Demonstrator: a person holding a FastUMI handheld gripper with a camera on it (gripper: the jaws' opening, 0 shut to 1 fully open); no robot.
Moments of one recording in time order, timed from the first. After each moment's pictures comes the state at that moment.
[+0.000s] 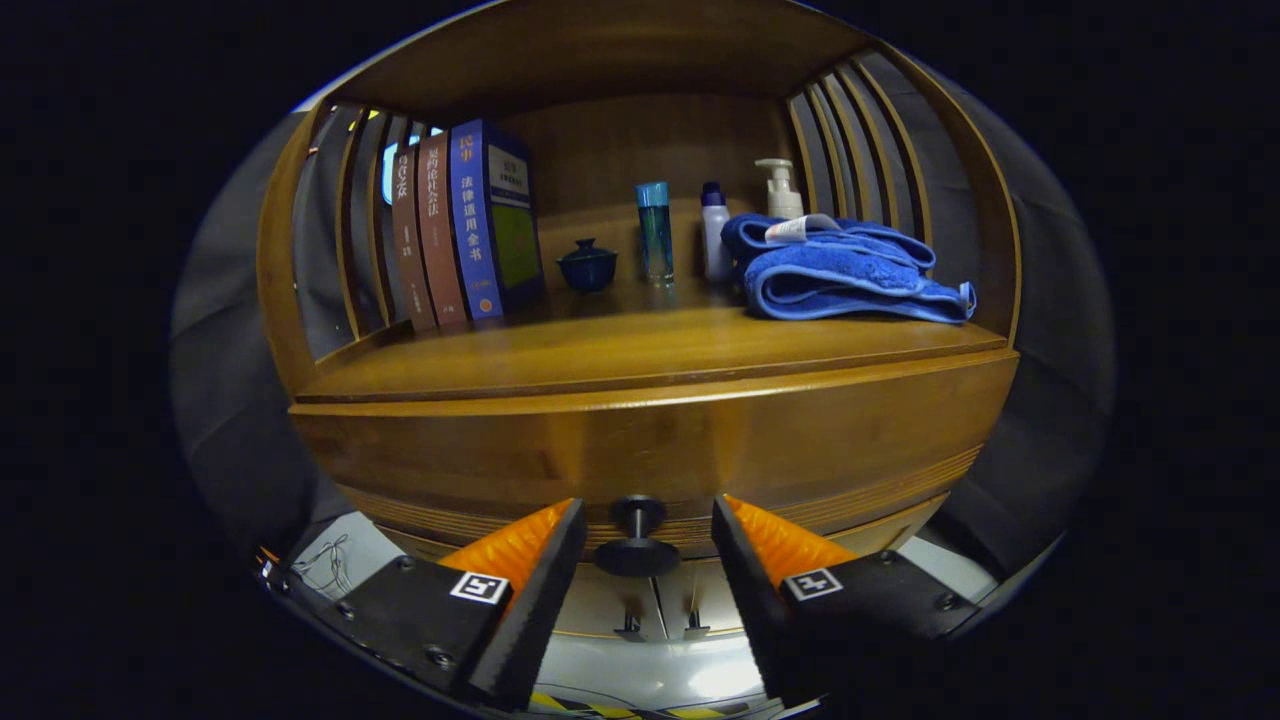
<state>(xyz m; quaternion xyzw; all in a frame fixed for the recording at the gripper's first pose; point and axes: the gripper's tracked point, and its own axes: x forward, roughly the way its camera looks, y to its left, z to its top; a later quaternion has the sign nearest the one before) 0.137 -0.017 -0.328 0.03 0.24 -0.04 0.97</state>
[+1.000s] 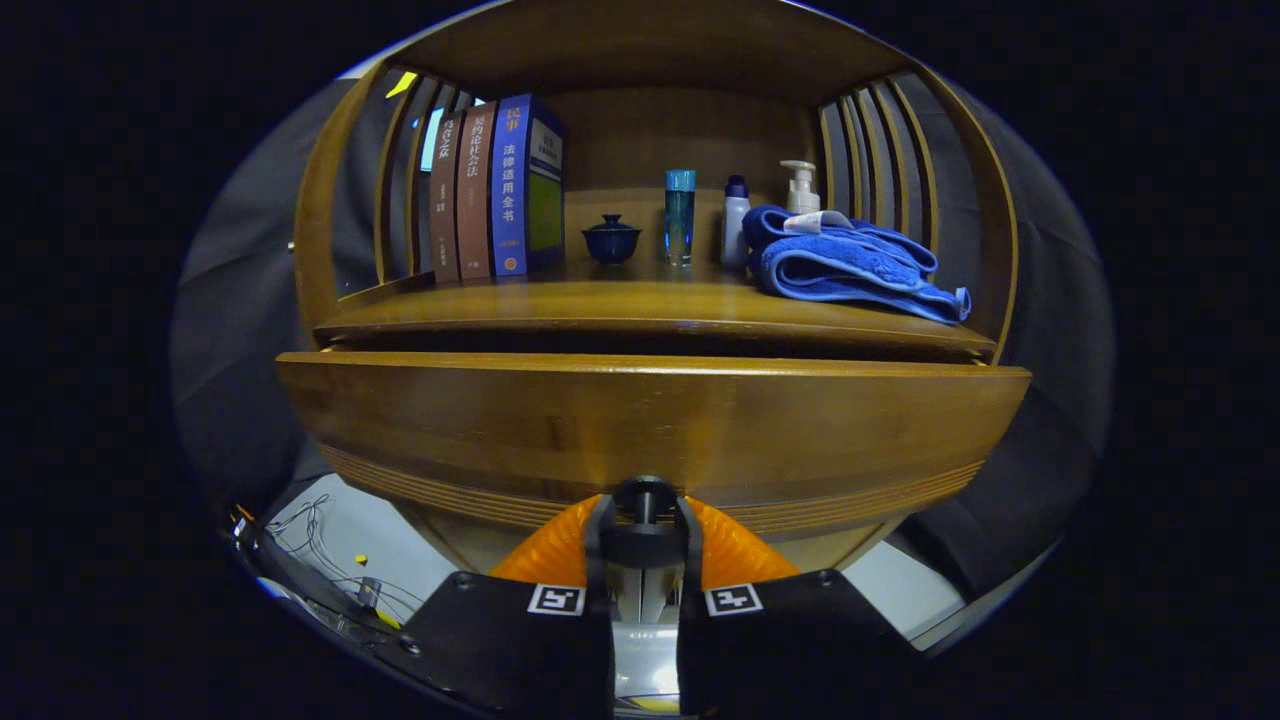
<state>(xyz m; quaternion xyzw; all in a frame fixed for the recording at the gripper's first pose) 0.088 -0.007 -0.330 -0.02 0.25 -0.04 0.97</state>
